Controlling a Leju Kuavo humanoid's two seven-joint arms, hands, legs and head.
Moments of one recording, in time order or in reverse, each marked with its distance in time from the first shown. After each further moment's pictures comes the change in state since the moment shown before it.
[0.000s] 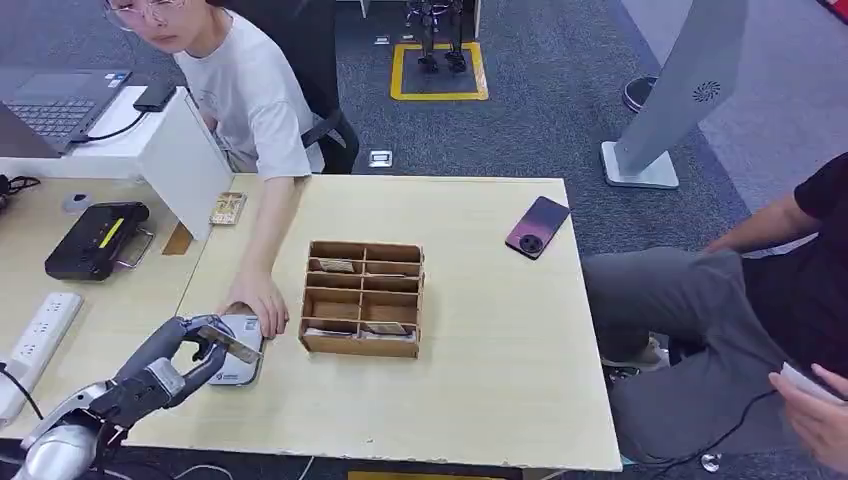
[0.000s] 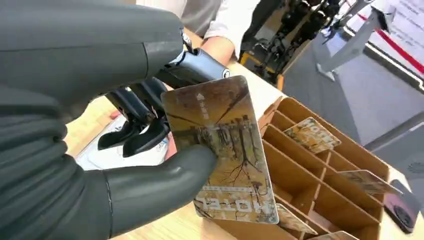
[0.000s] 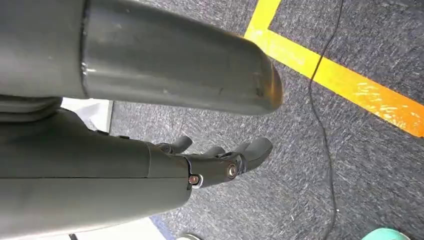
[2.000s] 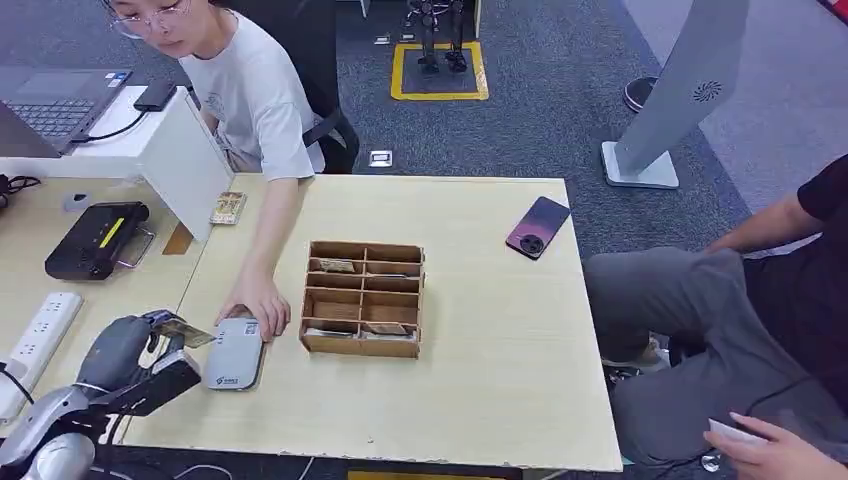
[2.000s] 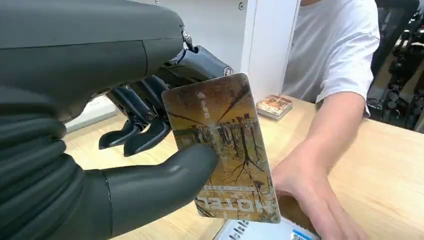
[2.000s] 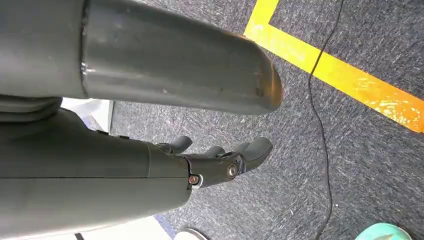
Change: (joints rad) left arm 0.005 0.005 0.067 0.135 -0.437 0.301 0.145; right arm -0.007 0.000 0.012 0.003 0.005 -0.013 0.016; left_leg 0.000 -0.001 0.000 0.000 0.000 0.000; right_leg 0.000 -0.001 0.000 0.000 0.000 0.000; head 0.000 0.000
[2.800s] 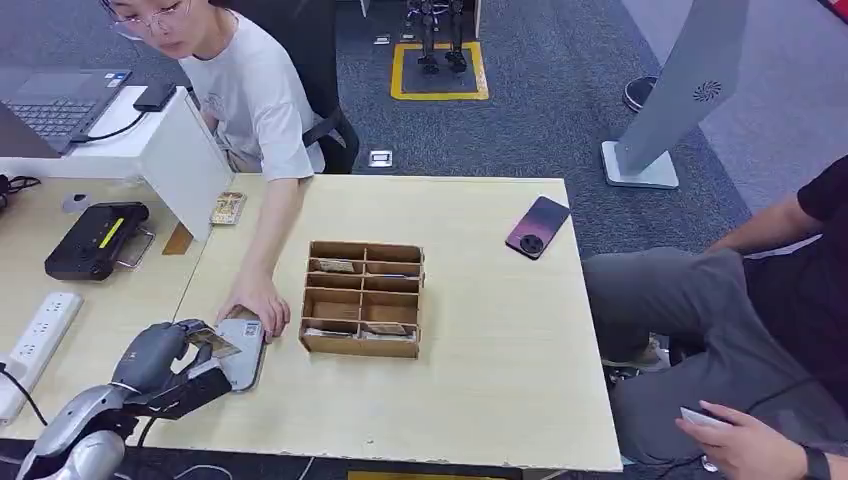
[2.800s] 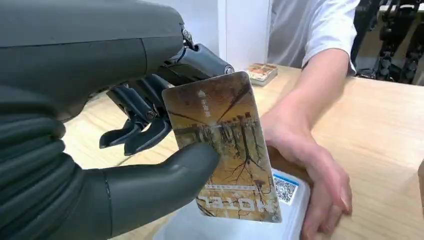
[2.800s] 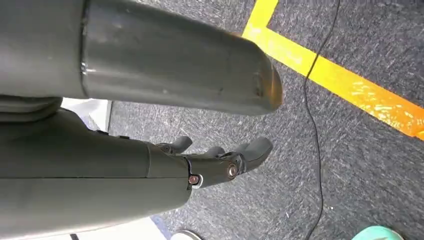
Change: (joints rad) left arm -0.053 -0.038 -0.089 0.080 -0.071 -0.019 0.005; right arm -0.011 0.000 0.005 -0.003 0.003 0.034 0.006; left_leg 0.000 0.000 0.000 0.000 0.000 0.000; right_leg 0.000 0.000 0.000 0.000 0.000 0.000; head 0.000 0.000
